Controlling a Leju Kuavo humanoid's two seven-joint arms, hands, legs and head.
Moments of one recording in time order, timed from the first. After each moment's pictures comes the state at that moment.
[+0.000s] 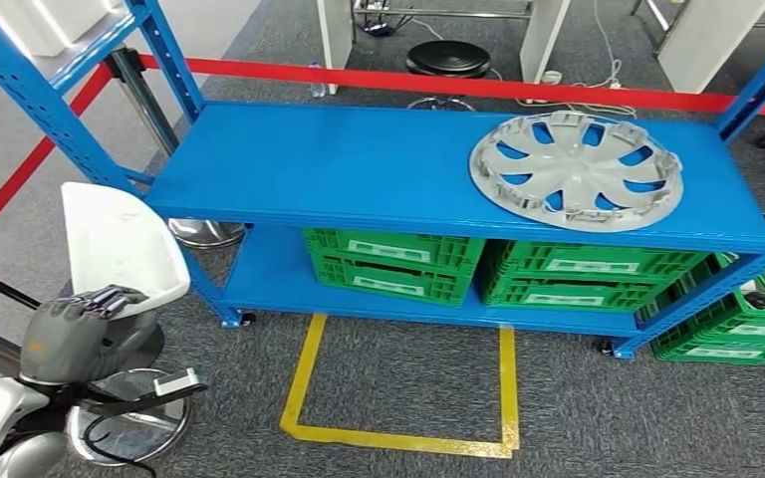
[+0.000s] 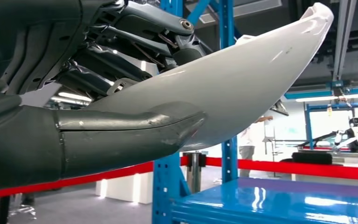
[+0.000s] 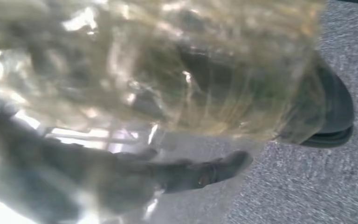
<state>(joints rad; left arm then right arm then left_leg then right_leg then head) 0.10 0.56 -0.39 -1.71 -0.86 0.65 -0.14 -0.02 -0.51 1.54 -1.07 -1.28 -0.68 0.30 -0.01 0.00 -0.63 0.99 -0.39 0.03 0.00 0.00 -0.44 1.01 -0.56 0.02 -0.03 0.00</state>
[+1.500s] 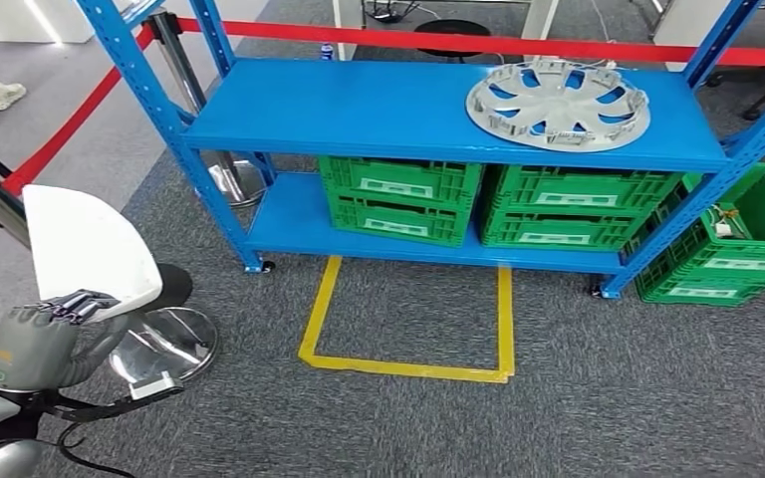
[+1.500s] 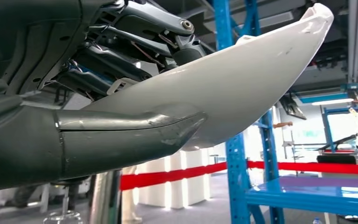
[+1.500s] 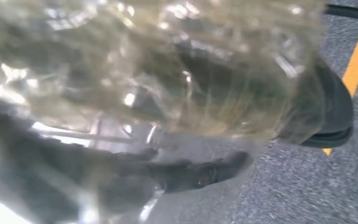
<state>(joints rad) 0.15 0.57 -0.31 -1.73 -0.87 0.65 -0.15 -0.03 -0.50 1.54 -1.08 -1.25 -0.66 0.29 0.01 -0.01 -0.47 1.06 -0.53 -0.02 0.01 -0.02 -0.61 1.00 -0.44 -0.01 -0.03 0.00</state>
